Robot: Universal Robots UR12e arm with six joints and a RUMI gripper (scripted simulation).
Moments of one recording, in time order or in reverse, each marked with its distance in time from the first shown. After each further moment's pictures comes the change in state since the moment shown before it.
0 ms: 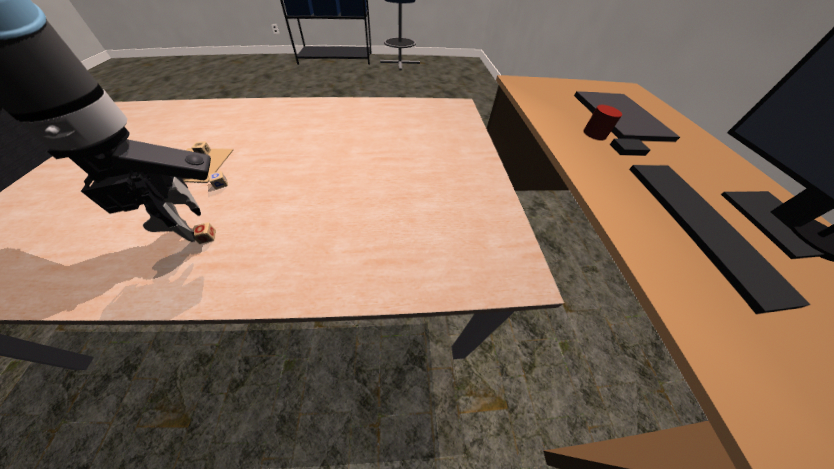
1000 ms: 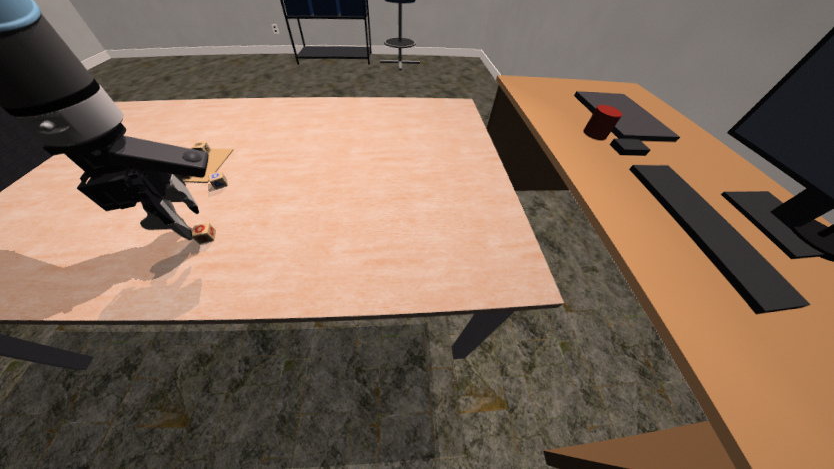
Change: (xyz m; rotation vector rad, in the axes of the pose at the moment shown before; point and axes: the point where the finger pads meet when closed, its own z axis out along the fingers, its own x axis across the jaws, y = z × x) arm 0.000 0.000 -0.006 0.000 0.000 0.000
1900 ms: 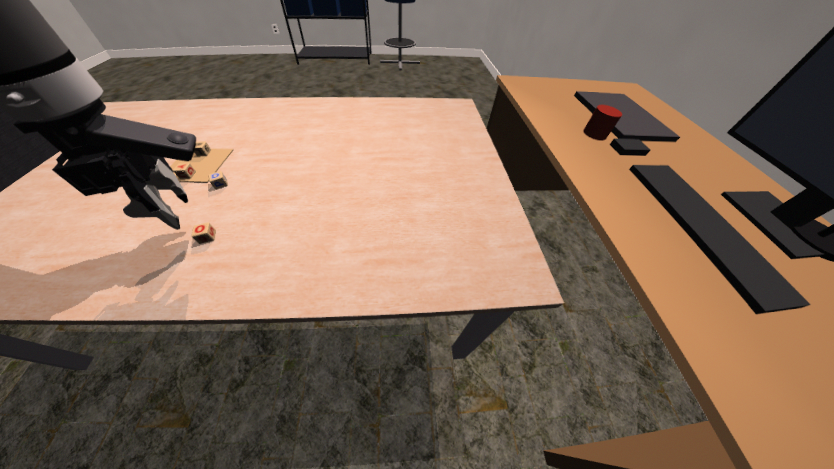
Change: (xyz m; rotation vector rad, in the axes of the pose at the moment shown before) arm 0.000 0.001 -0.035 0.000 0.000 0.000
